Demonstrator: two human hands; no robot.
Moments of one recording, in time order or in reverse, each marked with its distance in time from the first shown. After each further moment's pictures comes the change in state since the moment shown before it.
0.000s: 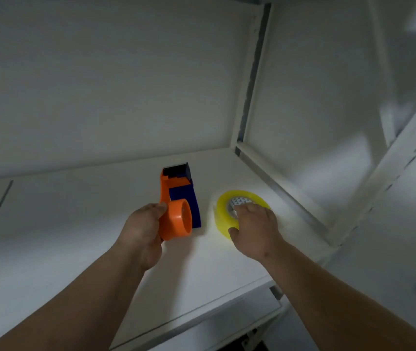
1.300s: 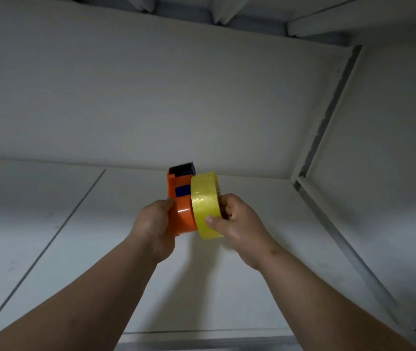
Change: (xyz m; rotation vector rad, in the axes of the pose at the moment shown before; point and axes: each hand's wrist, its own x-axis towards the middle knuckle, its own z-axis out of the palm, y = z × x) left_hand -0.026 0.032 -0.033 -0.232 0.274 0.179; right_hand 0.010 -0.102 -0.054 1.166 -0.228 -0.356
